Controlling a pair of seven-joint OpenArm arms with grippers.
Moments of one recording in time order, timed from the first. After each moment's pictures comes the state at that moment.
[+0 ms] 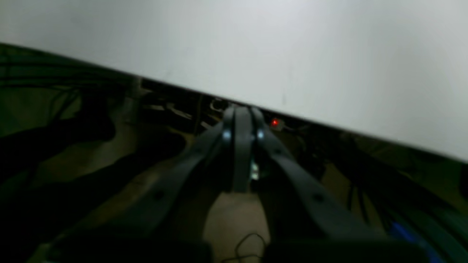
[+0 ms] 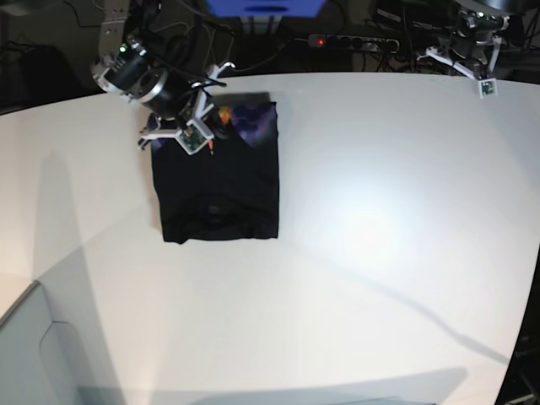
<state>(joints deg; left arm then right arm) 42.9 -4.9 -40.9 115.2 -19.3 -15.9 54.1 -27.5 -4.2 5.3 122.7 8.7 47.2 -50.2</state>
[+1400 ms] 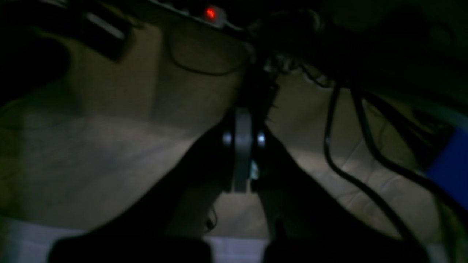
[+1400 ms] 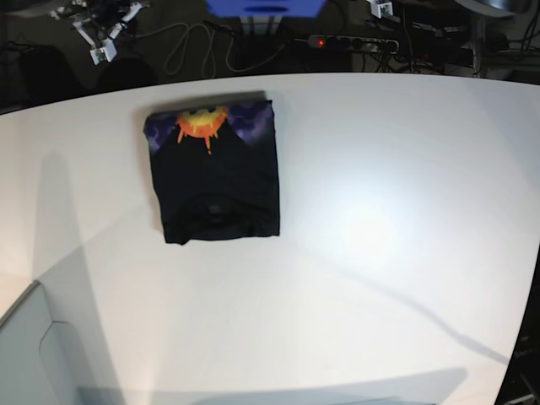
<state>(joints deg) 38.5 -5.5 -11.8 47.9 -18.7 -15.5 4.4 -37.3 0.9 35.5 81.9 6.3 47.1 -39.5</state>
